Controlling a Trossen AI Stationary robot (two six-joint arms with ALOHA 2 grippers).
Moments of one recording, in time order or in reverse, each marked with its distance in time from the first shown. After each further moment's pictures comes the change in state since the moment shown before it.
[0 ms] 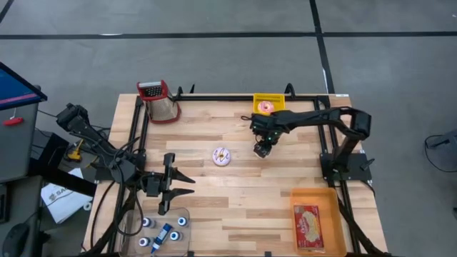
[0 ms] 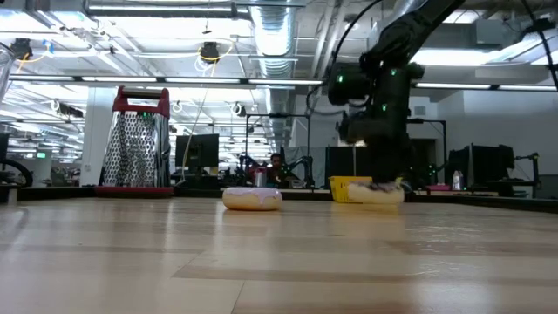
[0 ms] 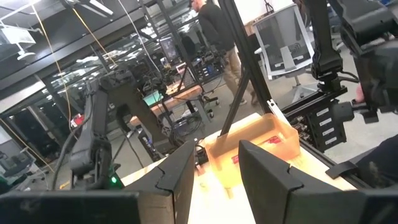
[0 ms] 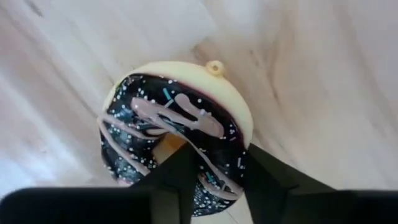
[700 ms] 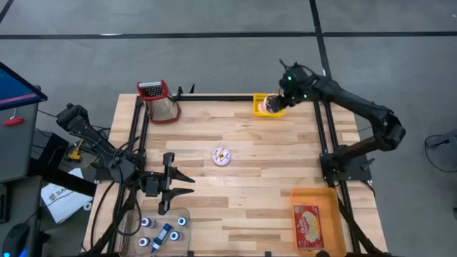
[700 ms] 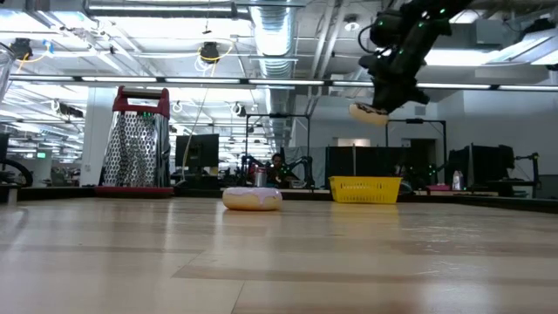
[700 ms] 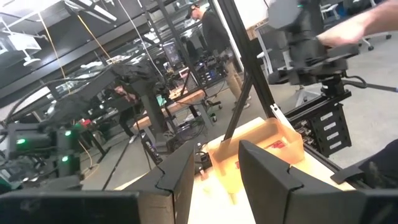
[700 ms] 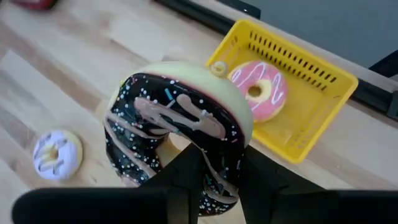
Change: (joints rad) left arm 0.000 0.000 0.000 0.027 -0.001 0.024; right arm -0.390 -0.383 0.135 -0.075 -0.016 0.013
